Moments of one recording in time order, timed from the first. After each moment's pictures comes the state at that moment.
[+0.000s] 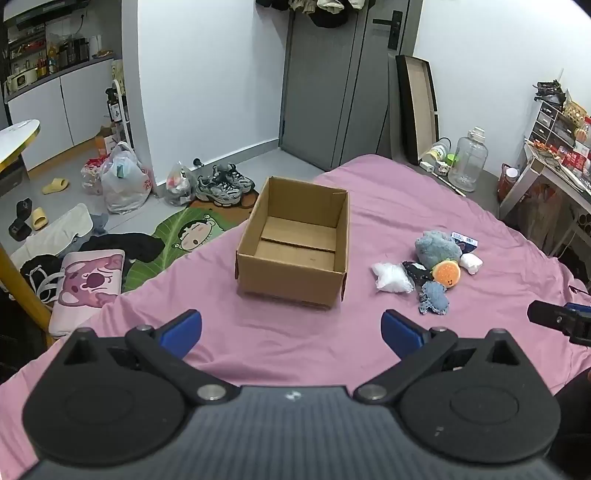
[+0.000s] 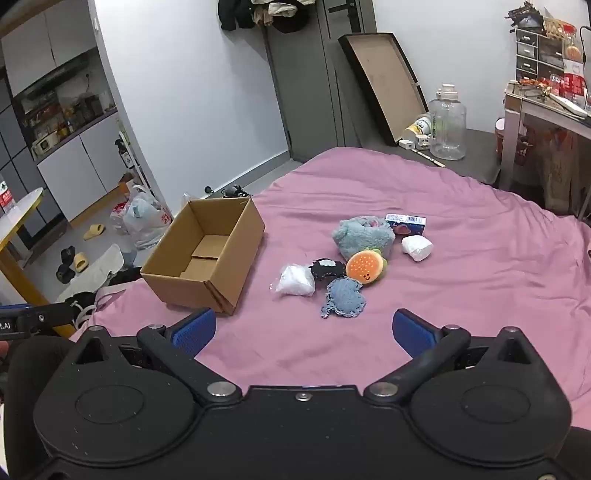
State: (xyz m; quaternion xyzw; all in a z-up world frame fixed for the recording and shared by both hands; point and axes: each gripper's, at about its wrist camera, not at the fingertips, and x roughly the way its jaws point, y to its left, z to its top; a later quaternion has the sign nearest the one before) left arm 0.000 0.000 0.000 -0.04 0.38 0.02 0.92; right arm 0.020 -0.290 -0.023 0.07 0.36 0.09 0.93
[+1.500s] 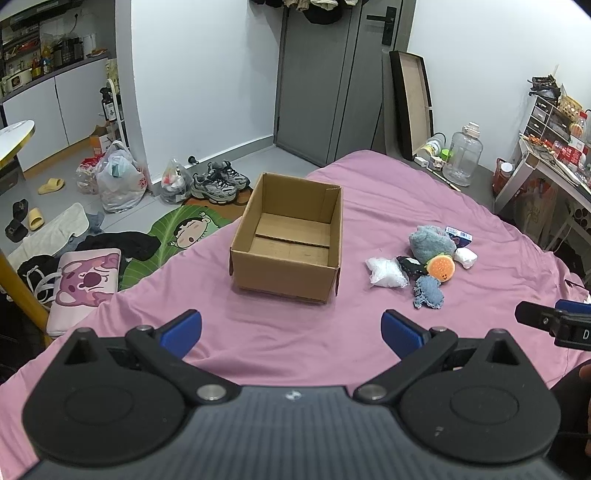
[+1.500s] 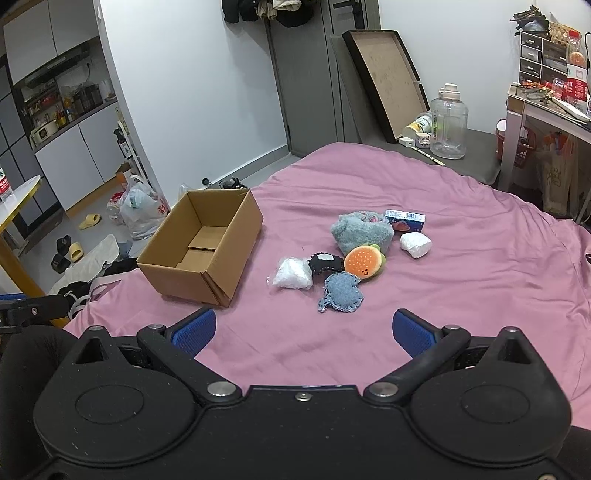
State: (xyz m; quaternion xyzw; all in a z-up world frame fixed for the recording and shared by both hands) left arm -0.003 -0.003 0.000 -0.04 0.39 0.01 0.92; right arm 0.018 -0.282 -0.028 0.03 0.35 0.08 0.93
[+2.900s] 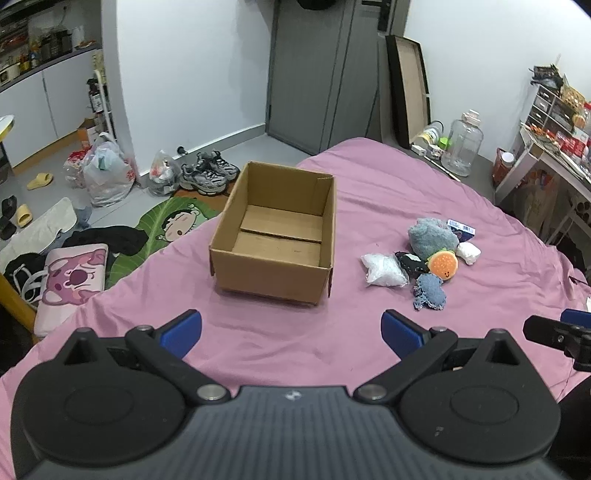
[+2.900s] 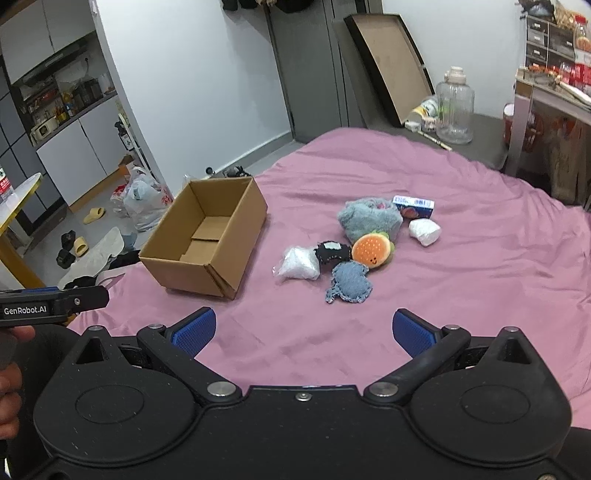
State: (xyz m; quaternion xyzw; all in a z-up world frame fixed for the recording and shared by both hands) left arm 0.035 -0.015 -0.024 -0.04 0.41 -0.01 0.91; right arm 0.032 -0.279 -0.033 0.04 0.38 0.09 0.92
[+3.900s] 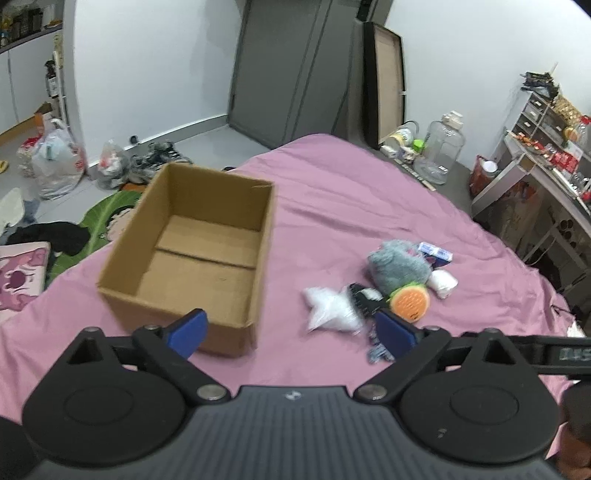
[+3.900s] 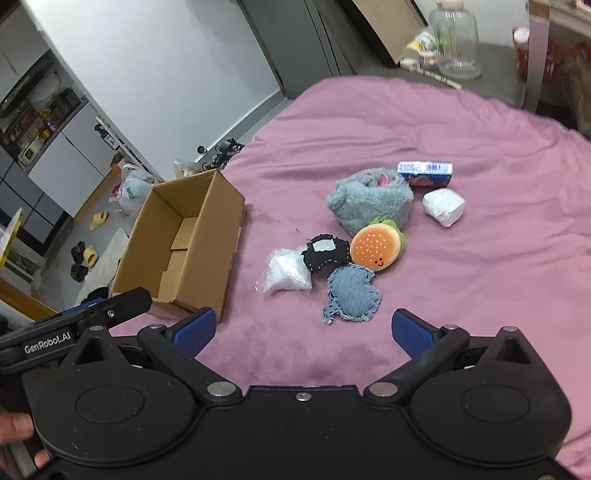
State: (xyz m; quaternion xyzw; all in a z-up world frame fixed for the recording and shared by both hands) left arm 0.135 -0.068 -0.062 -0.09 0.41 -0.06 0.90; right arm 0.146 -0.315 -0.072 0.12 0.46 0.10 0.87
